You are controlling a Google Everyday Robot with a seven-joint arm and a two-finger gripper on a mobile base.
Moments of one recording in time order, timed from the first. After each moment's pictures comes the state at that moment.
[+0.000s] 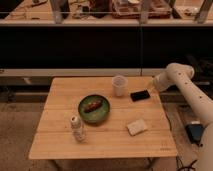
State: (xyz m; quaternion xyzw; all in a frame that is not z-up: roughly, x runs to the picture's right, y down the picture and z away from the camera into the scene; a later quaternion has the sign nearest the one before) arm 0.303 0.003 0.920 -0.11 -0.17 -0.22 0.96
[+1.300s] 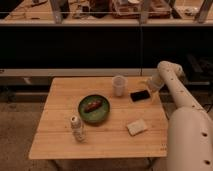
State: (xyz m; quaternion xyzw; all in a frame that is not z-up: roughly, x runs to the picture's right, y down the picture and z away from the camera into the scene) arm 0.289 0.022 0.974 -0.21 -0.18 -0.18 0.94
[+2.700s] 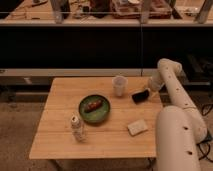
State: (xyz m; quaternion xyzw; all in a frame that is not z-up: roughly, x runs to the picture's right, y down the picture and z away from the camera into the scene) arm 0.302 0.031 0.960 -0.25 -0.20 -0.21 0.92
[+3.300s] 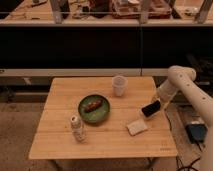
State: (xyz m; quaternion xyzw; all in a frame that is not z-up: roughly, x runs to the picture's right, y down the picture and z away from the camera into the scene) arm 0.315 0.109 0.854 -0.27 -0.18 -0.26 0.91
